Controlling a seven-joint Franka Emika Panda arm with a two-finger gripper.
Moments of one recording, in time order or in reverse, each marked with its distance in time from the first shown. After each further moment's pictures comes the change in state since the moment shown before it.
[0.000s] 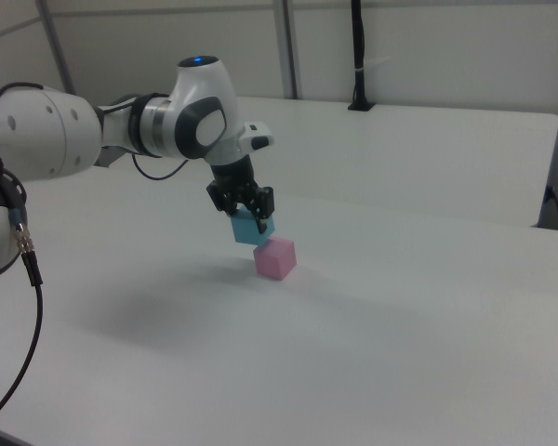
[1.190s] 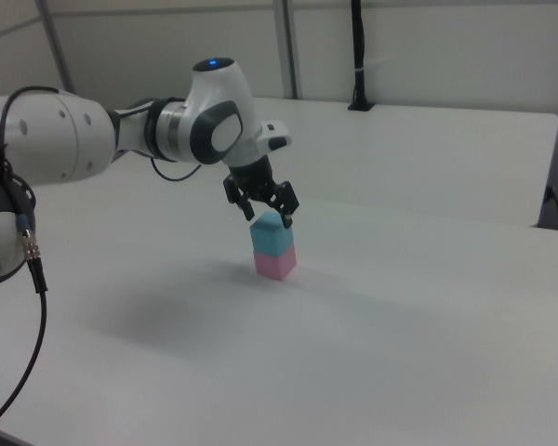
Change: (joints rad) arm -0.041 0.017 -0.006 0.014 -0.001 0.072 0.006
